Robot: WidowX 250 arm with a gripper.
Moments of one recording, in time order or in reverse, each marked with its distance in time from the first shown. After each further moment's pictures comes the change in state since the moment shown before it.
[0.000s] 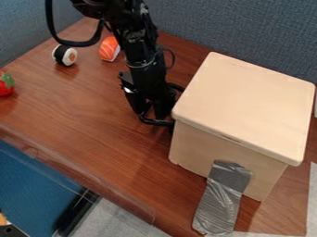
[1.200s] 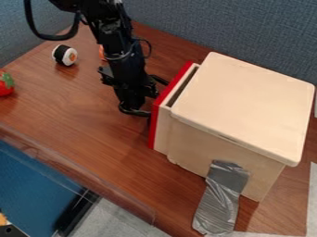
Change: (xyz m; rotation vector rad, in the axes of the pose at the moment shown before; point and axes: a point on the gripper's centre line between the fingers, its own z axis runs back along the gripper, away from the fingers) arm -0.007 0.038 0.009 -0.001 0.009 0.066
